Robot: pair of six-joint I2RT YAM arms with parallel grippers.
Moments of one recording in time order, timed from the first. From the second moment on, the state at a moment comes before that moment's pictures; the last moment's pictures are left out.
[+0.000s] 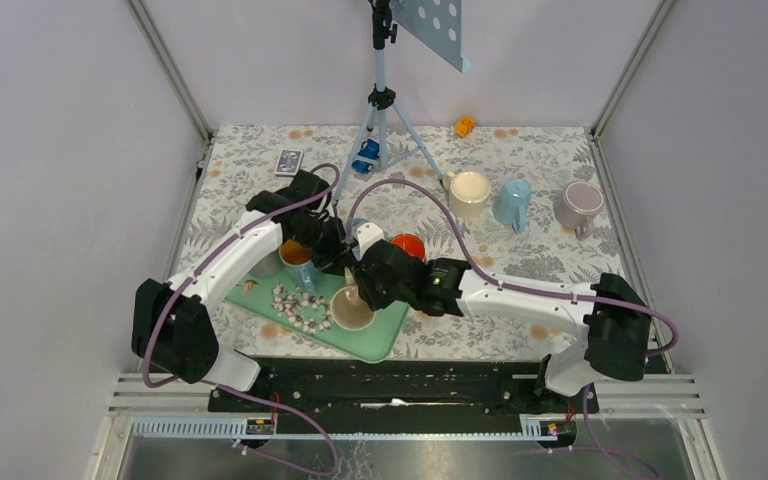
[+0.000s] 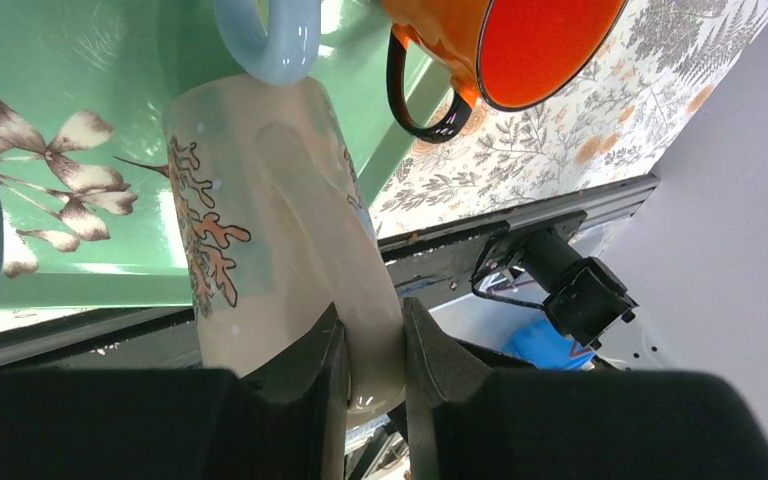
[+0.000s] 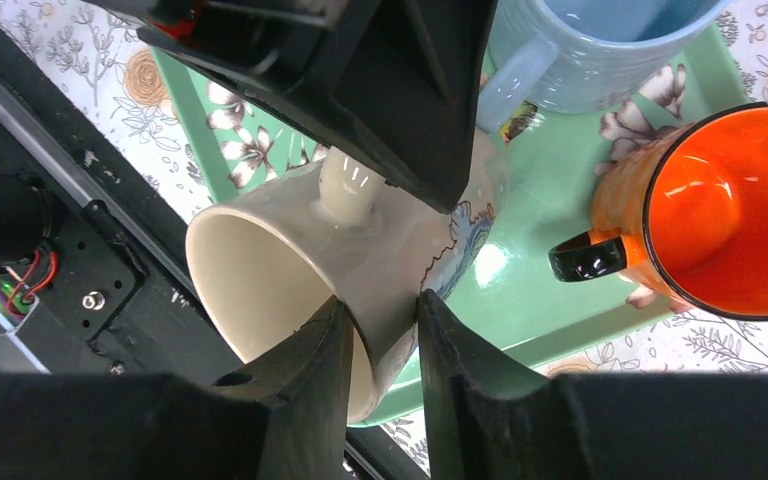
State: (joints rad) left arm -0.43 1.45 1.18 -0.94 0.46 -0.79; right arm 1.17 1.54 1.16 -0.37 0.22 0.38
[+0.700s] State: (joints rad) left arm -0.37 1.39 1.17 -0.95 0.33 -0.77; right arm 1.08 1.63 1.24 -0.39 0.11 0.36
